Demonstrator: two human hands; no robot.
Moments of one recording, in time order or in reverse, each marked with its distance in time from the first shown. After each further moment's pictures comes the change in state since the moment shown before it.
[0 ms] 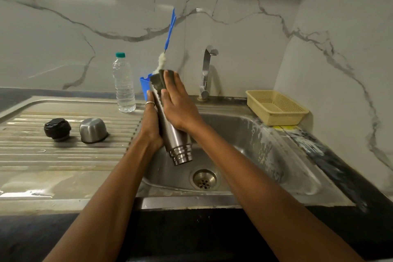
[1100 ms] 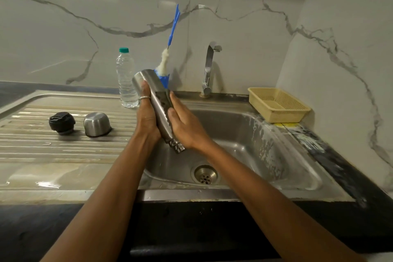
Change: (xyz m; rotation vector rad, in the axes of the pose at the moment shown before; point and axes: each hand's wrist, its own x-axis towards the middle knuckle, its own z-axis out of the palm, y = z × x) left_hand 0.007 0.009 -0.017 0.023 0.125 0.140; right_hand -0.054 0.011 0.007 0.150 -0.129 0.075
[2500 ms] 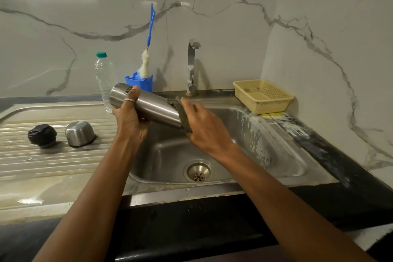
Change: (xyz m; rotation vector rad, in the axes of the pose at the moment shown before) left_hand 0.006 0.004 -0.001 -0.192 0.177 0.045; right_hand -0.033 0.047 -0.050 -0.703 0.308 -0.288
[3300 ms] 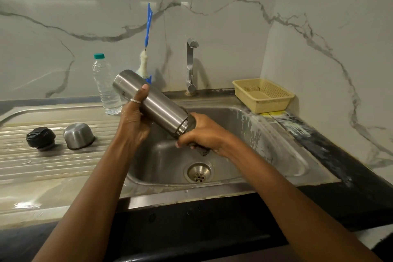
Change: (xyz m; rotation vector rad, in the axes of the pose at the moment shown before) left_hand -0.010 -0.004 0.009 0.203 -0.188 -0.057; right_hand 0.004 -0.002 -0.023 0.980 -0.482 0.560
